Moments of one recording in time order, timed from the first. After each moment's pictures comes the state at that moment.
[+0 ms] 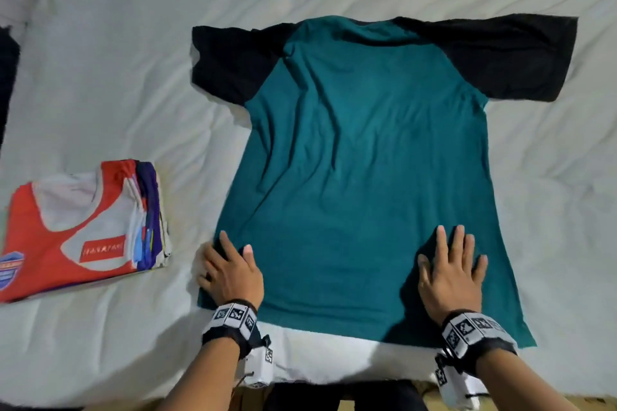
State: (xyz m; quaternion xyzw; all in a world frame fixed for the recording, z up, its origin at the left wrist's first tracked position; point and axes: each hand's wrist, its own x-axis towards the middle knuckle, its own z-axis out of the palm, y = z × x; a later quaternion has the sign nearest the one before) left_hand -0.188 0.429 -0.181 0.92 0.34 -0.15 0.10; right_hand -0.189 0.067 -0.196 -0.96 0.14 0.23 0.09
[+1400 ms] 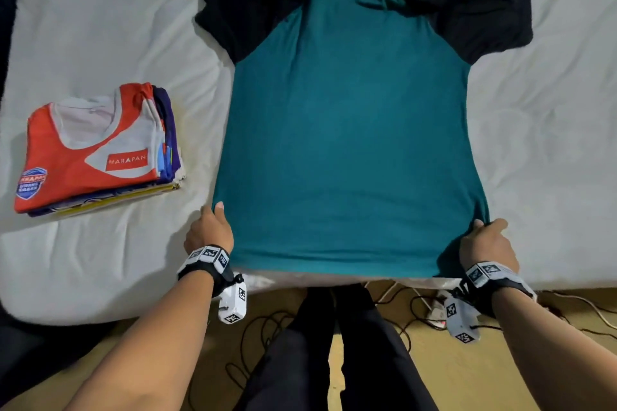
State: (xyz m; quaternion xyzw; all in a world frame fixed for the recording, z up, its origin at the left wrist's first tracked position) left_hand -0.279 0.507 -0.157 0.91 0.35 -0.19 0.12; right_hand -0.292 0.024 -0.134 -0.89 0.39 0.19 0.13
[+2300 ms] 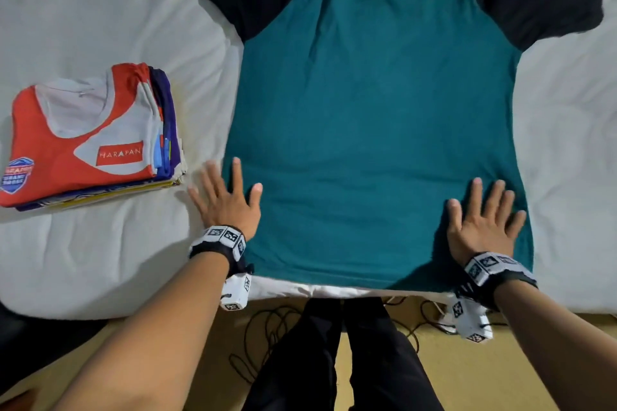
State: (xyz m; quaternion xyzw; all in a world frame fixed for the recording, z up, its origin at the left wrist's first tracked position) left_hand -0.236 0.499 -0.194 0.95 0.20 -0.24 0.00; right_hand -0.247 0.060 -0.190 -0.95 0.21 0.24 0.06
